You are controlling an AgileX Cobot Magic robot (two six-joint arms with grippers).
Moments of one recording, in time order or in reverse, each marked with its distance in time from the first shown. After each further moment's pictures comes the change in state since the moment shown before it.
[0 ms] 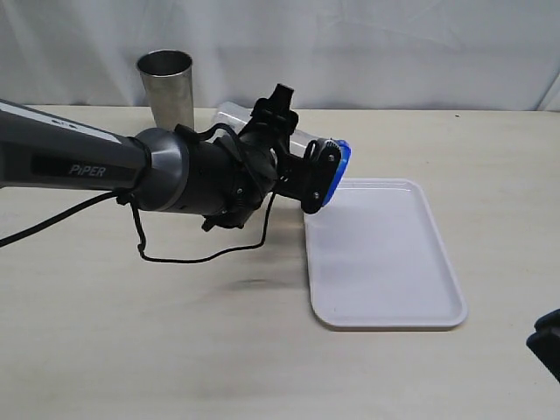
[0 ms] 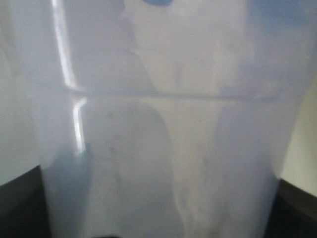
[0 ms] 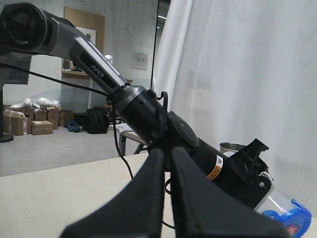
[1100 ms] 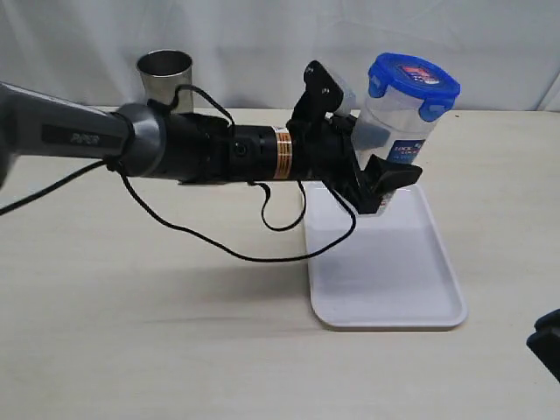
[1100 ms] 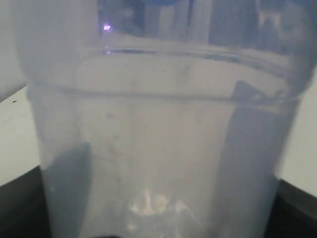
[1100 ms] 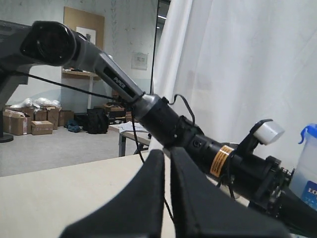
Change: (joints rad) left arm 0.165 0.092 -0.102 -0.663 -1.347 -0.548; right arm 0.000 0.000 0.000 0.000 0.000 0.000
